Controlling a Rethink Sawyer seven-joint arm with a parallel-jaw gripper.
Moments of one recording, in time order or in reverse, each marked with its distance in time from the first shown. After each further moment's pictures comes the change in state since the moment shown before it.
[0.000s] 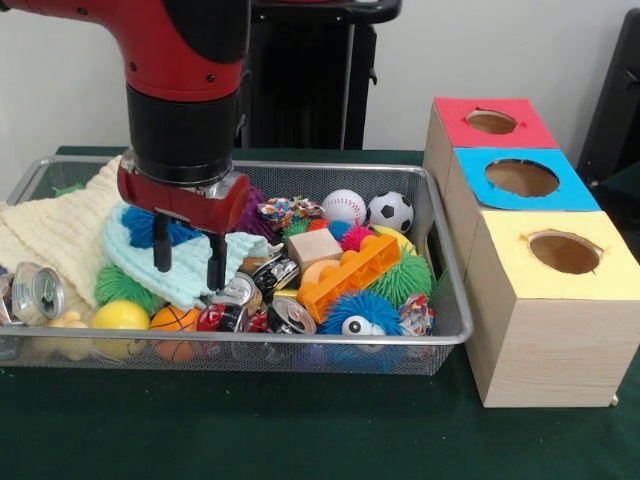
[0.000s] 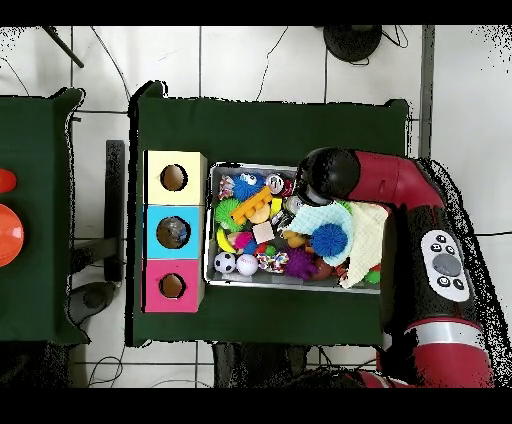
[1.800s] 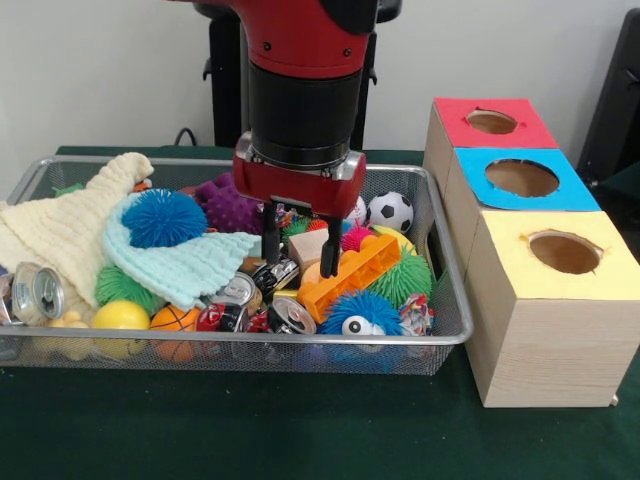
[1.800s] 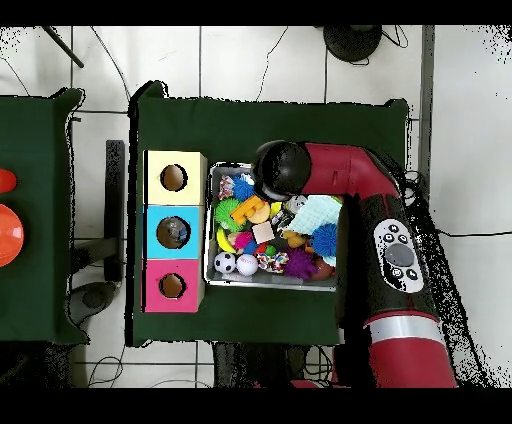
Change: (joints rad) arm 0.108 -0.041 0.015 0.041 0.061 0.000 0.000
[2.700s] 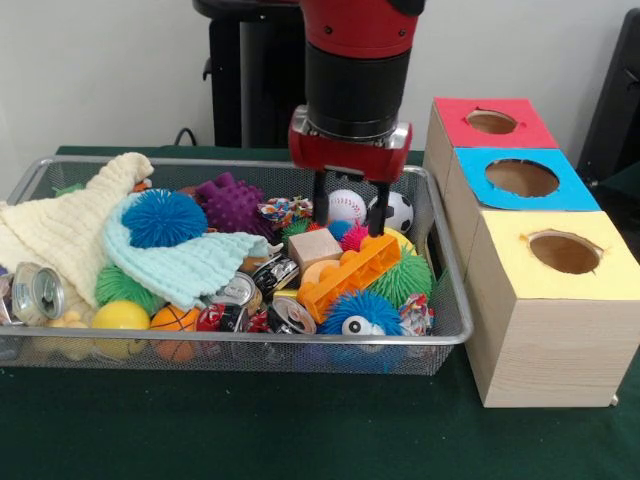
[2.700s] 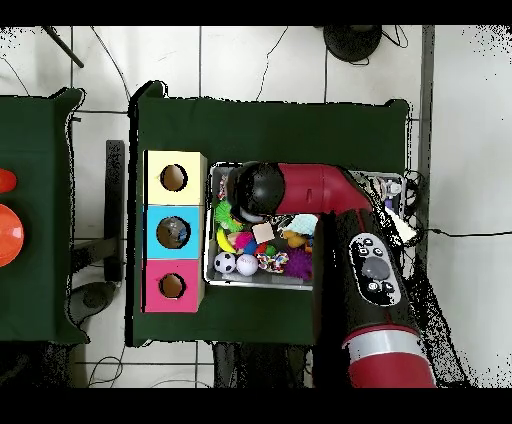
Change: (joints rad) arm 0.051 -0.073 0.000 0.171 0.022 -0.001 0.000
